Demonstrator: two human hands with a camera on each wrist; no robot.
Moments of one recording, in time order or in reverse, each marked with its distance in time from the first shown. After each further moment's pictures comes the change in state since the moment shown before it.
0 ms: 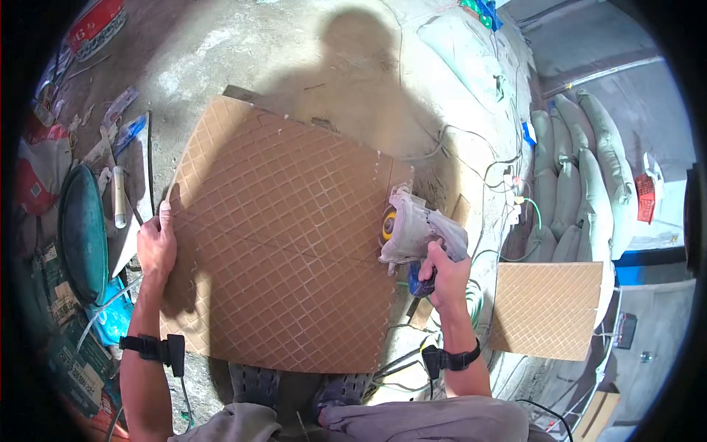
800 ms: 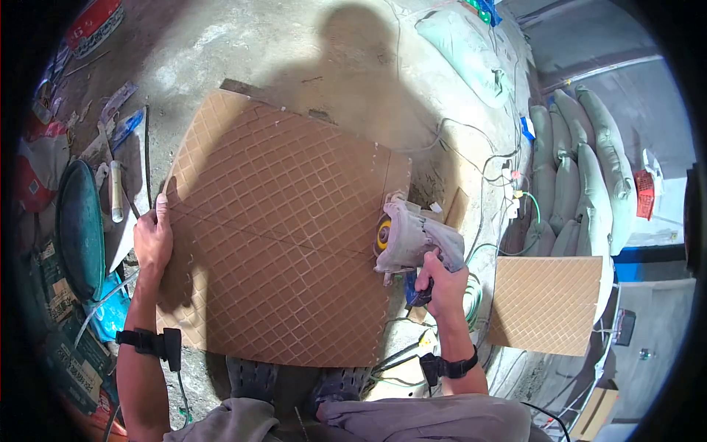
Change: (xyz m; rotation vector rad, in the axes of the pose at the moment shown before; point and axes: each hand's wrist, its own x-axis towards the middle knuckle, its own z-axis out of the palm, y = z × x) left_hand 0.002 -0.003 0.002 -0.006 0.013 0.027; right_hand -0.029 0.006 -0.011 -0.026 0.004 0.055
